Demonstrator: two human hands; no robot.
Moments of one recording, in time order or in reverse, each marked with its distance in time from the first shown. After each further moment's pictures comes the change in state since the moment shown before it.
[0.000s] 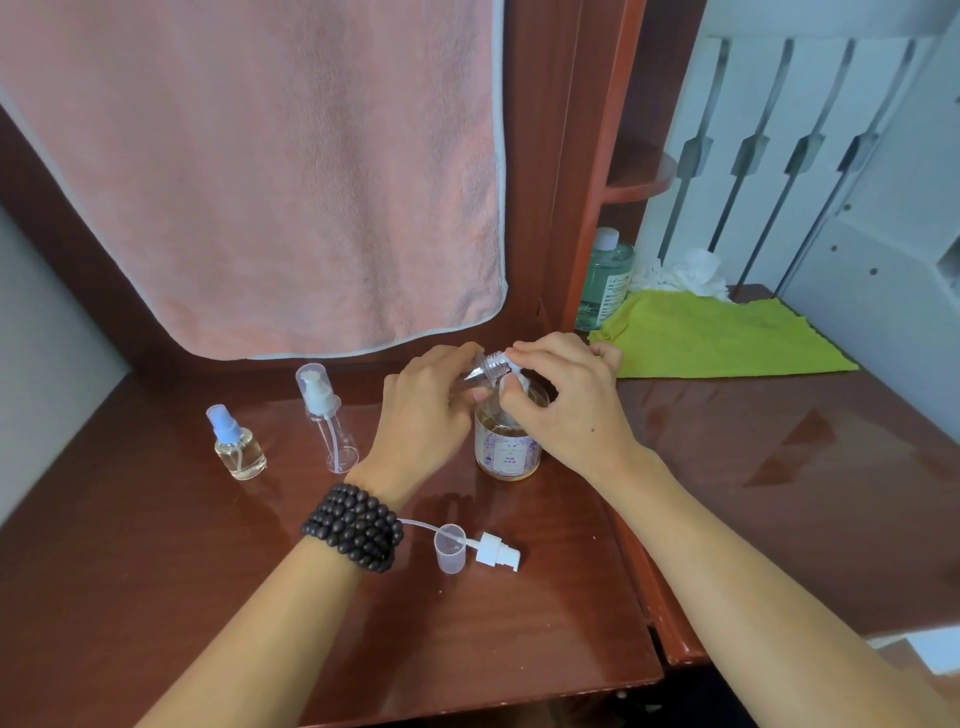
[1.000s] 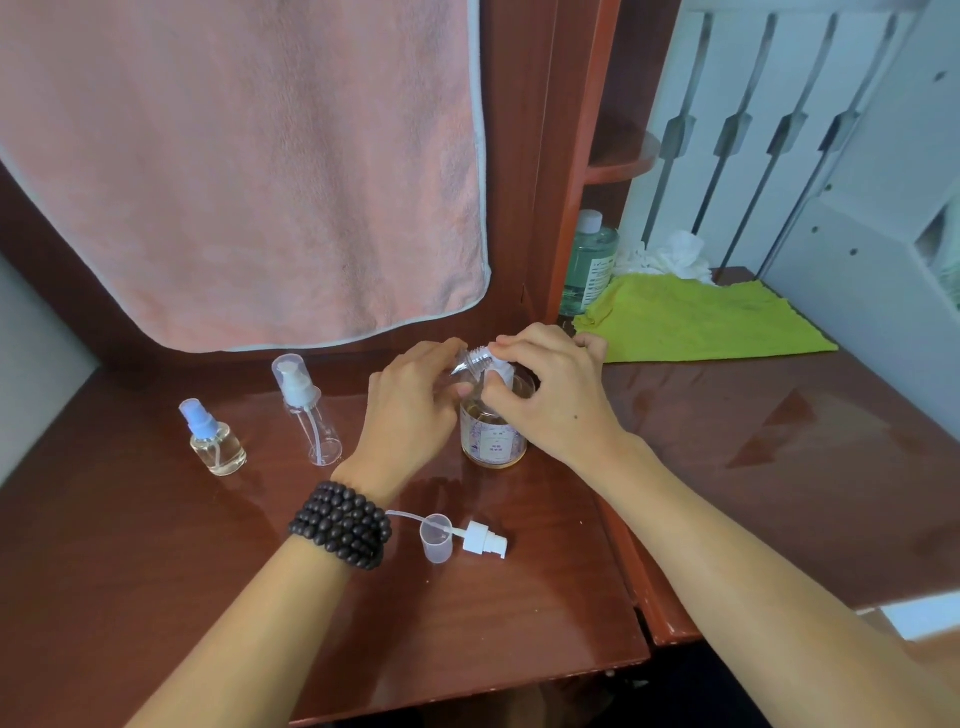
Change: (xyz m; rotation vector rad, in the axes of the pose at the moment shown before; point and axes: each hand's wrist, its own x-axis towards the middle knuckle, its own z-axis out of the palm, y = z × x) left_hand -0.004 -0.001 0.007 -0.009 -0.002 0.003; right_hand -0.003 -0.001 0.001 -0.025 -0.049 0.046
